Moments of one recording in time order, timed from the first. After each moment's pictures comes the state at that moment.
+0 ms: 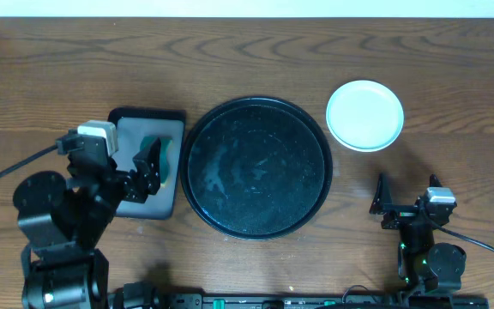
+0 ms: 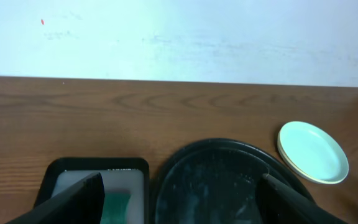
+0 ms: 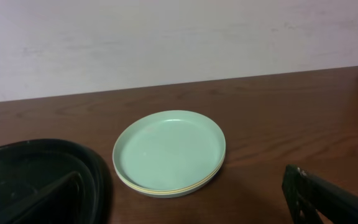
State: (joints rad) left arm 0.18 0.66 0.91 -0.61 0.44 -0.04; right arm -0.01 0.01 0.01 -0.07 -0.01 0.10
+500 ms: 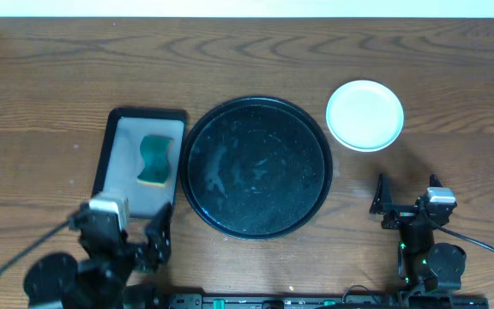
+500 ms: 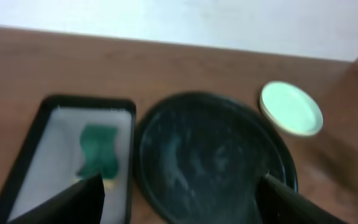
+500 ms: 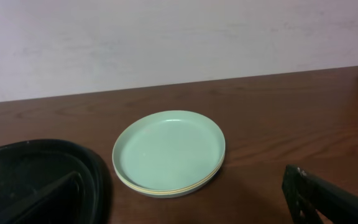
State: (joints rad) left arm 0.18 0.31 0.90 -1.03 0.44 -0.04; right arm -0.01 0.01 0.01 -0.07 -0.01 0.10
